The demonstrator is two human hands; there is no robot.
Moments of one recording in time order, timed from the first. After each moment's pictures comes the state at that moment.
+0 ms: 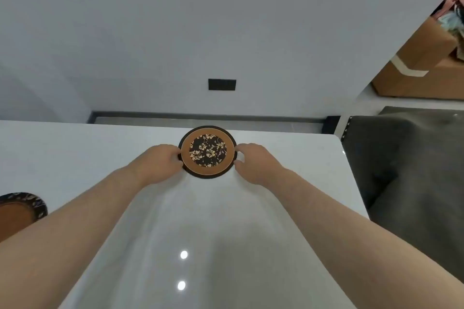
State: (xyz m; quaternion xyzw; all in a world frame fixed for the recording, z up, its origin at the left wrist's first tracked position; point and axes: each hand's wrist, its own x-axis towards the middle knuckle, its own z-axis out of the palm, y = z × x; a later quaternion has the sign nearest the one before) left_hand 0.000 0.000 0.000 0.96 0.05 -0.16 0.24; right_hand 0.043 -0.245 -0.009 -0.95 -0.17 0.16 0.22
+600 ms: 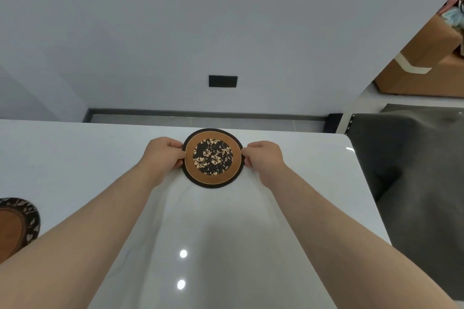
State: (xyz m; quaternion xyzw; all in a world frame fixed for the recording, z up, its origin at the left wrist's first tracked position) left_hand 0.024 -0.002 -0.026 0.75 0.31 -0.08 0.58; right_hand 0.061 -0.228 -0.025 -0.77 0.22 0.17 0.57
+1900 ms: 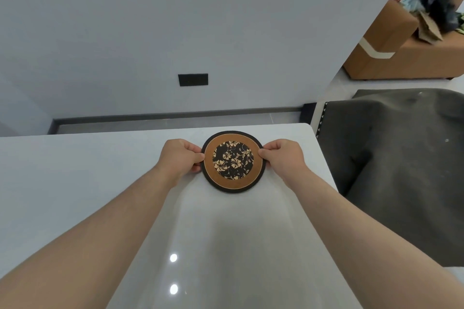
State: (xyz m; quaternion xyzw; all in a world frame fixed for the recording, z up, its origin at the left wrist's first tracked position) left_hand 0.047 -0.119 -0.029 0.76 0.25 -0.13 0.58; right_hand 0.059 -0.360 -0.028 -0.84 0.21 0.07 0.50
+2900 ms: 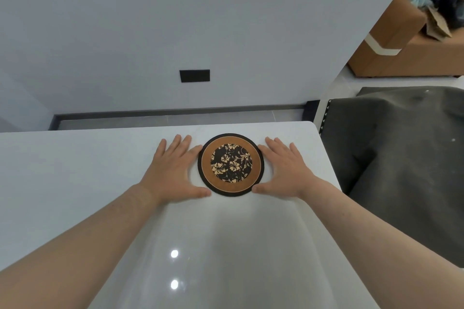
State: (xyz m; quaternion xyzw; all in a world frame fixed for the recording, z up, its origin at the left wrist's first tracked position) left_hand 0.023 -0.087 -0.073 0.98 -0.13 -0.07 0.09; right_hand 0.048 -0.394 -0.062 -0.97 -0.17 0.13 0.09
